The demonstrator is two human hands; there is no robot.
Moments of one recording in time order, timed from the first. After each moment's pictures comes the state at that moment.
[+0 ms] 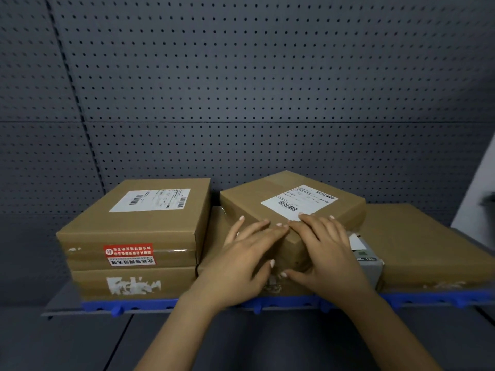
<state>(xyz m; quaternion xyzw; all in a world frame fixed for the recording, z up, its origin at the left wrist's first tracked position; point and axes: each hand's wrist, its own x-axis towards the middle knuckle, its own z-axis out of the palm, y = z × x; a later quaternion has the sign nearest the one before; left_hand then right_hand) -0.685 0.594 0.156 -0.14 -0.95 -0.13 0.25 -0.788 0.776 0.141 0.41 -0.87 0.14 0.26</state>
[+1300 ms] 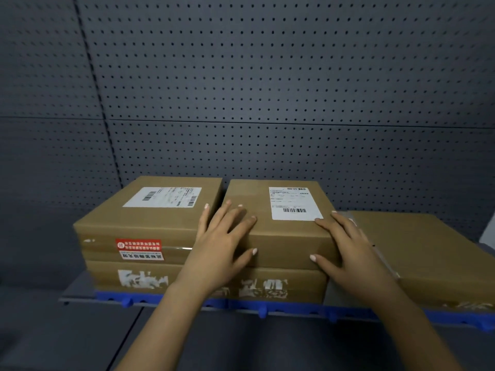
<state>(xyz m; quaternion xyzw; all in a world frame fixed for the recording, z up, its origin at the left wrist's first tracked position) -0.689 0.559 0.154 0.03 -0.95 0.00 0.30 -0.814 0.800 0.149 0.37 -0.88 0.26 0.14</state>
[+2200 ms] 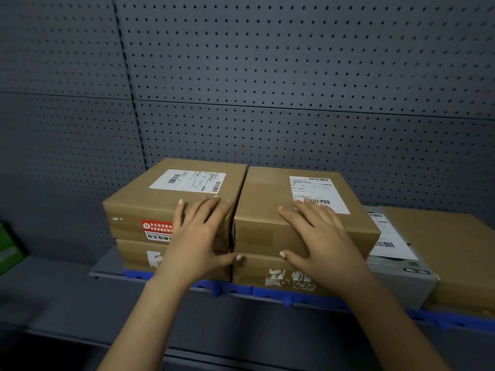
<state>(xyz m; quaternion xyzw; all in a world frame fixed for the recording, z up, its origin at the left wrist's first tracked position) -0.637 0.497 0.140 0.15 -0.95 -0.02 0.29 -0.771 0.710 0.160 0.49 -0.84 0.13 0.20</state>
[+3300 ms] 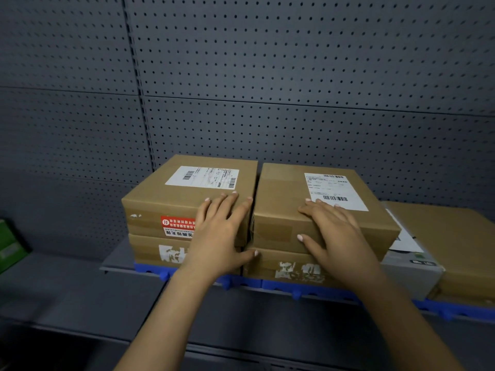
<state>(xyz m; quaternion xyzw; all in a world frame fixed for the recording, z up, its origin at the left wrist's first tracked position) -0.639 0.509 0.142 0.13 -0.95 0.00 0.28 -0.761 0.713 0.157 0.45 -0.85 0.20 0.19</state>
